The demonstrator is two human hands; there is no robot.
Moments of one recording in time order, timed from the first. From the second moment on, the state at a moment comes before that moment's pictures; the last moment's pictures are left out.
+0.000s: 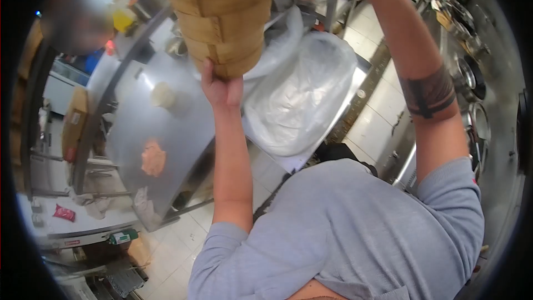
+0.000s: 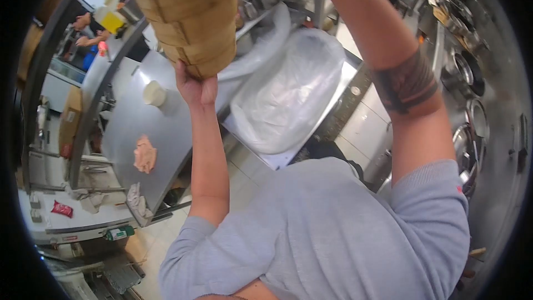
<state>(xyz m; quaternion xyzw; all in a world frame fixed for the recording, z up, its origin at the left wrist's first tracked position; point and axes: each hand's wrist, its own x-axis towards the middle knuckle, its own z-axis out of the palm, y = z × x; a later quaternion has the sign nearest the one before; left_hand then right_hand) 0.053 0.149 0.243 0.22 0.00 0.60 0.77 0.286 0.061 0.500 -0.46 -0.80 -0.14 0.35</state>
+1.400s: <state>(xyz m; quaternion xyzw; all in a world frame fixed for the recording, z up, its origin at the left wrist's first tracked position) 0.402 0.153 -0.057 0.87 0.41 -0.14 0.25 0.518 0.184 -0.012 -0.65 -0.16 0.57 0.48</state>
